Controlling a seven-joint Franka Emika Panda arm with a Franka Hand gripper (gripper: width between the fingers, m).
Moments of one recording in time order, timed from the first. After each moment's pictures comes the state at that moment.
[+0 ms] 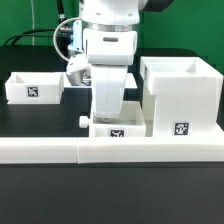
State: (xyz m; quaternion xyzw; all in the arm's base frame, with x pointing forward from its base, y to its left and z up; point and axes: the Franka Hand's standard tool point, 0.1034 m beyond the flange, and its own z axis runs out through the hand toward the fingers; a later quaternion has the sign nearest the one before) arm 0.547 -0.005 0.010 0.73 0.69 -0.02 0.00
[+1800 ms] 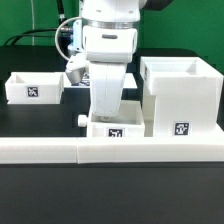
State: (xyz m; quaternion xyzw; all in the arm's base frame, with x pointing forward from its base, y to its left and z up) arm 0.553 -0.008 0.013 0.74 0.68 -0.01 0.01
